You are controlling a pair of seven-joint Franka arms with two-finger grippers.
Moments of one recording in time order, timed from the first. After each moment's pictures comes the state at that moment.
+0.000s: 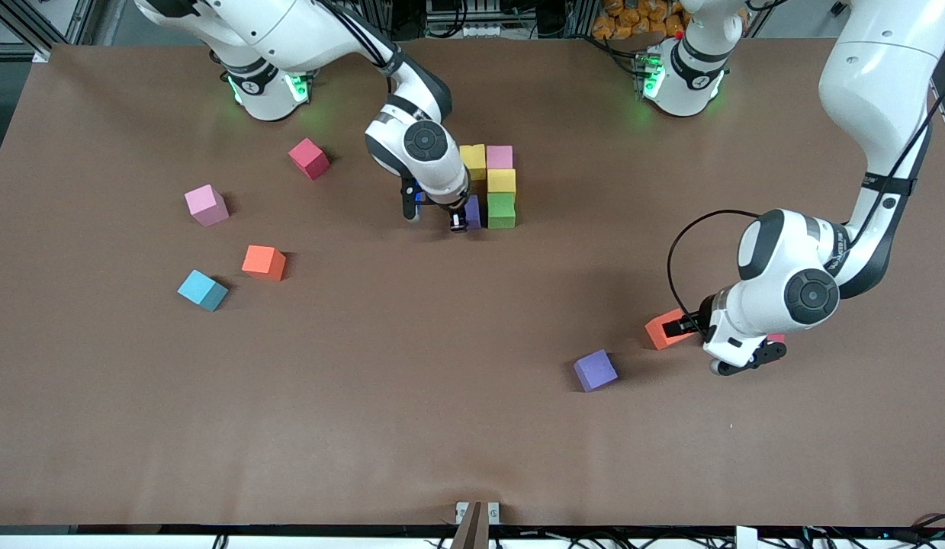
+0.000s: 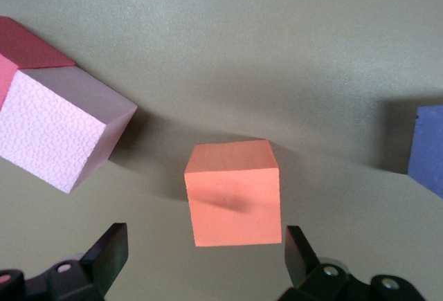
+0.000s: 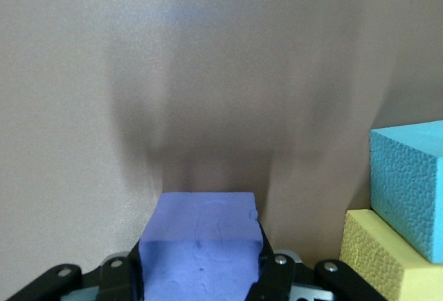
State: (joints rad) left arm 0.25 0.61 -0.47 -1.69 0.24 2.10 -0.61; right arm 0.46 0.57 0.44 -2.01 -0.12 2.54 2.44
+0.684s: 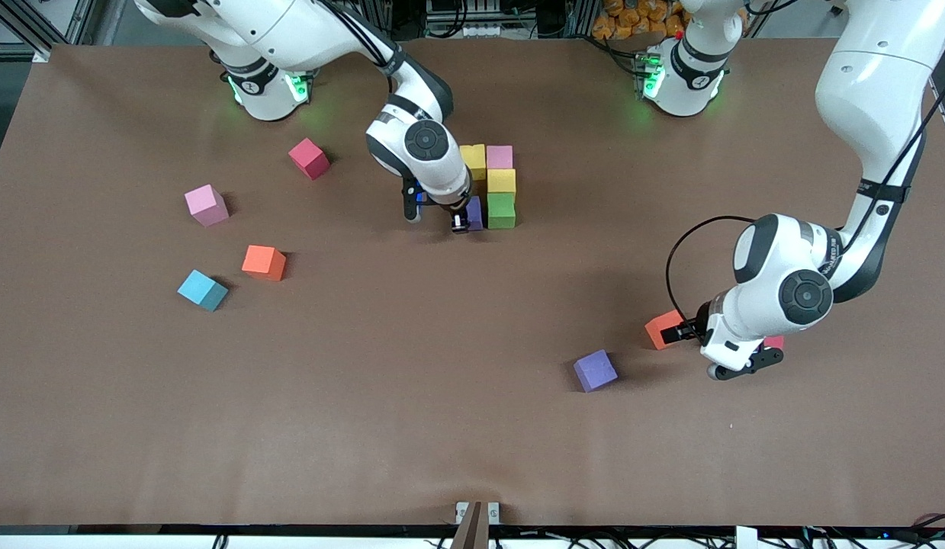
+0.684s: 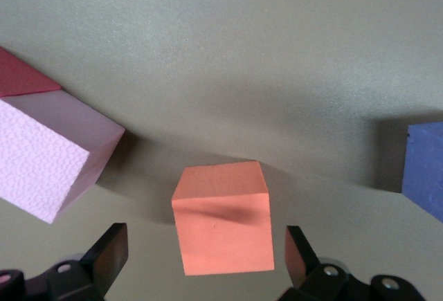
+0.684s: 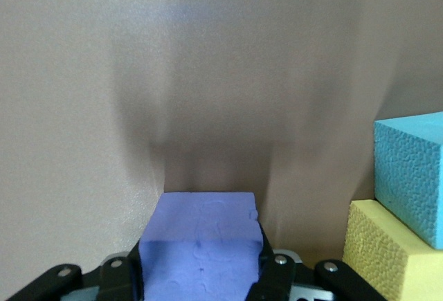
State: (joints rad) left arm 0.24 0.64 -0.47 -1.70 0.26 2.17 -0.61; right arm 0.46 0.57 0.44 -1.99 -0.12 2.53 2.44
